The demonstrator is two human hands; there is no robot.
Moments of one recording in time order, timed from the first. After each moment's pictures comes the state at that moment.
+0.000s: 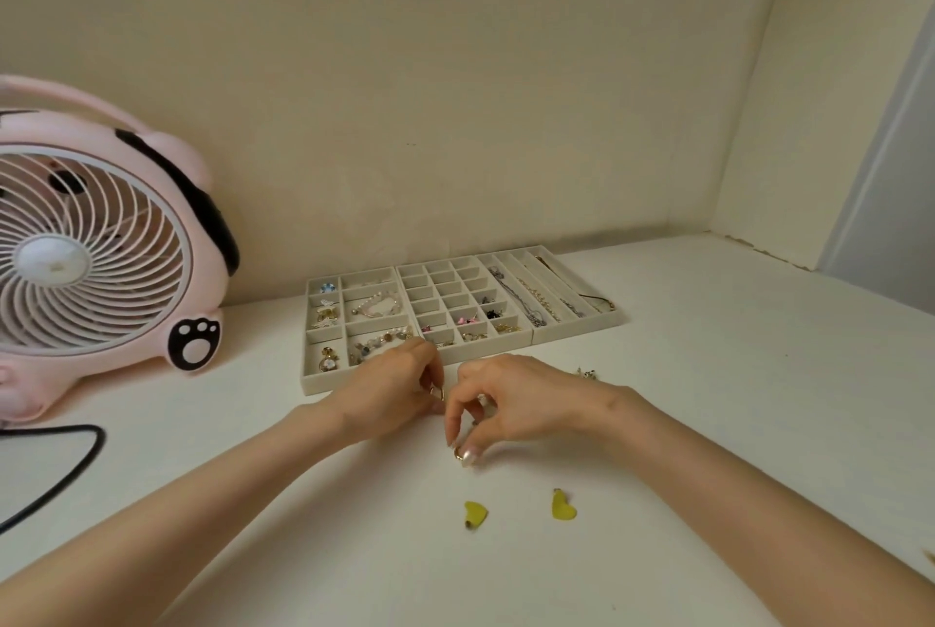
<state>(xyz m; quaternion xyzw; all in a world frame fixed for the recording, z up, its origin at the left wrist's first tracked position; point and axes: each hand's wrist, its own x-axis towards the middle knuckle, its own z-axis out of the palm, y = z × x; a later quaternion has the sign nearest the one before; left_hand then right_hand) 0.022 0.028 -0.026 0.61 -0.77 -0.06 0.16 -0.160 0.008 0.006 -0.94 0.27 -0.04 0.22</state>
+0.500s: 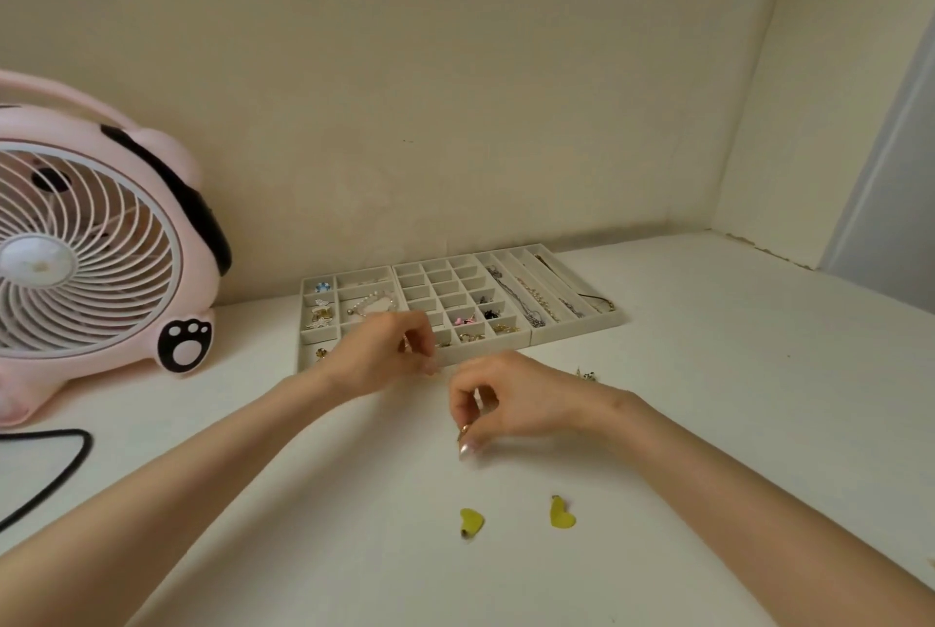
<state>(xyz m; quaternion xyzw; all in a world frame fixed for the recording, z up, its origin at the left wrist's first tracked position) 0.038 0.006 -0.008 0.61 -0.75 -0.11 0.24 -0.163 -0.003 -0.002 -0.91 0.28 -0.07 0.28</state>
